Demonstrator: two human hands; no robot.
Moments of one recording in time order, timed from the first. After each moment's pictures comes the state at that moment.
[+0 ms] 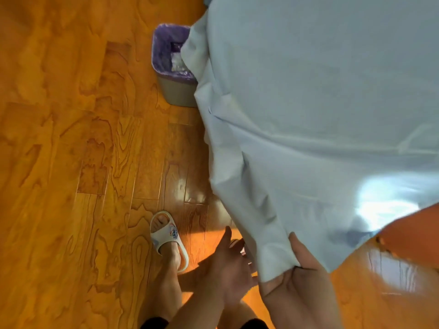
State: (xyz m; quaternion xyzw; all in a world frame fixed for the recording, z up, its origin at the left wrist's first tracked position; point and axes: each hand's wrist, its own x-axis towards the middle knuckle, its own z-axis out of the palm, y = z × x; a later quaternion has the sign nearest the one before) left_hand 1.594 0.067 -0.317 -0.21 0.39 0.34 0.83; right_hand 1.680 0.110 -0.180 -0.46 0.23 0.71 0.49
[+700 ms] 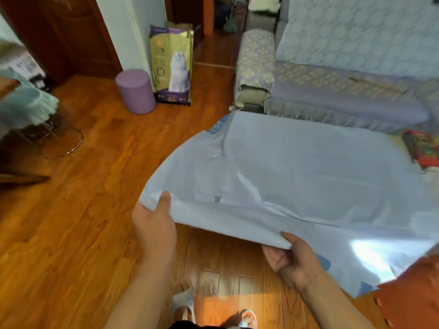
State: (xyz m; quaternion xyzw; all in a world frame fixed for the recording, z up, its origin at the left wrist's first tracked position) left_hand 1.464 0.102 0.096 0.13 0.67 0.67 0.30; right_hand 1.723 0.145 0.029 -0.56 0.12 0.72 0.39
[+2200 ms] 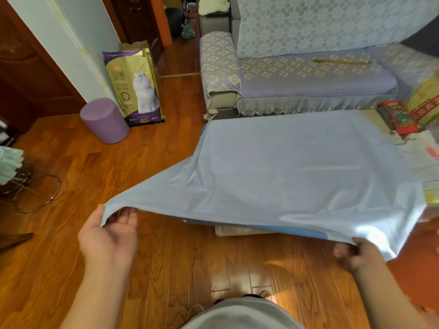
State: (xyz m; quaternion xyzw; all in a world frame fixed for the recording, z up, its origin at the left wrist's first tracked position) left_hand 1.407 0.214 0.128 -0.05 0.40 0.79 0.47; right_hand 1.890 0.222 -0.023 -0.64 0.18 0.54 0.51
